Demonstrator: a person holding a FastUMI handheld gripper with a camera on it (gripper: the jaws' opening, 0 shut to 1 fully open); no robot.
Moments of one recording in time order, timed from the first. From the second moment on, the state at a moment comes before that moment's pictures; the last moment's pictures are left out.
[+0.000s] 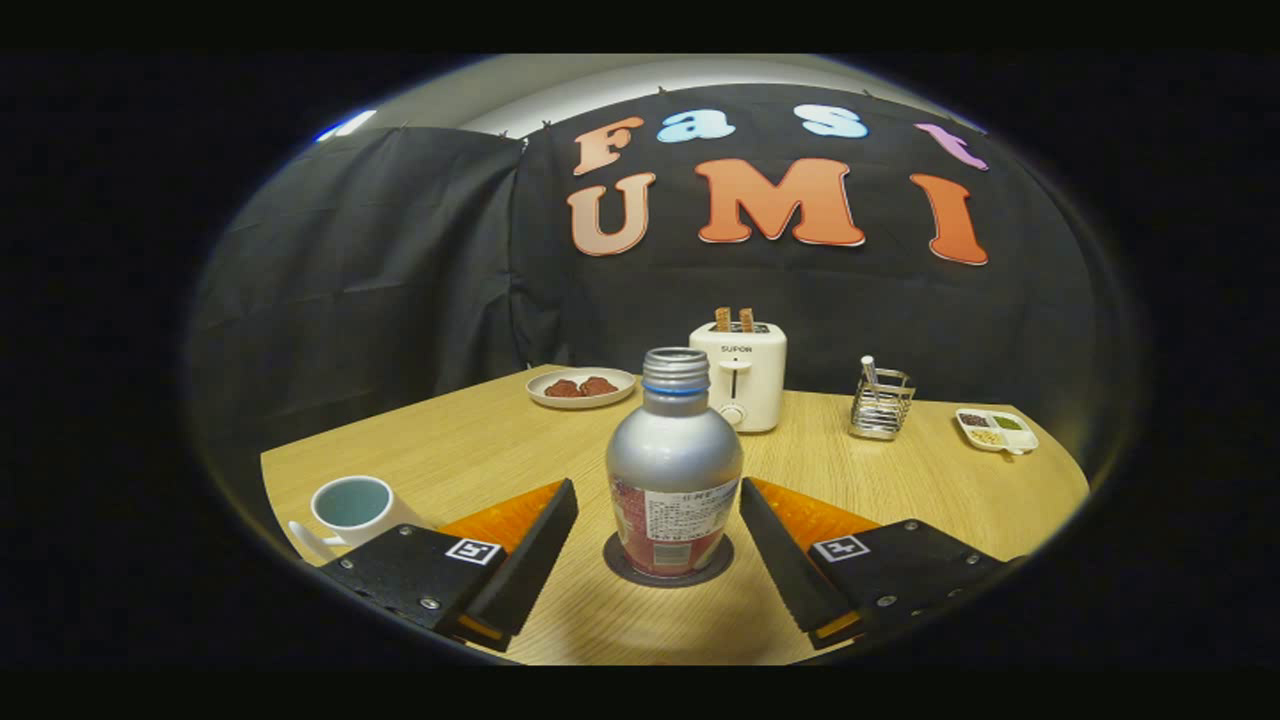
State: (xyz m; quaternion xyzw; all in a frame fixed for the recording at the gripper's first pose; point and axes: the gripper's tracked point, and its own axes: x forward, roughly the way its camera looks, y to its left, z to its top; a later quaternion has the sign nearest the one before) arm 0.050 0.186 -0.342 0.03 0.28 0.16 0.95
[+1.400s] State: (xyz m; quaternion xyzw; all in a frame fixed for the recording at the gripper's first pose) arm -0.037 0.044 -0.168 0.04 0.11 0.03 0.99
